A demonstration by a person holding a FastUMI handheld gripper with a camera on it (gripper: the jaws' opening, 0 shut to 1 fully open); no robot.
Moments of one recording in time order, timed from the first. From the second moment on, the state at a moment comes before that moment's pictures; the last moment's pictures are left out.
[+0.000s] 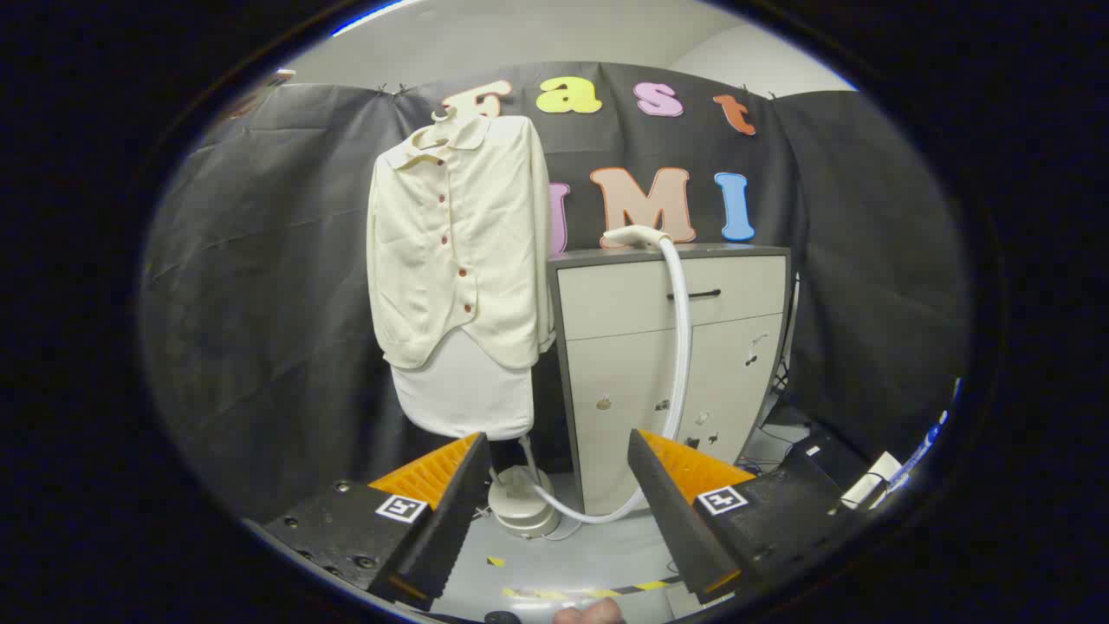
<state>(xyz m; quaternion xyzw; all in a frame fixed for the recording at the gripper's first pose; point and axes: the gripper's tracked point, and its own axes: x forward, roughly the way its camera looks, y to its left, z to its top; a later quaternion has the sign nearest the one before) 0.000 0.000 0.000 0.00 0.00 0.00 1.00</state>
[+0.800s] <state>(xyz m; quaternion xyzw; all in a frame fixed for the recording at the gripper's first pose) 0.009 -0.004 0.001 0.00 0.01 -0.01 1.00</state>
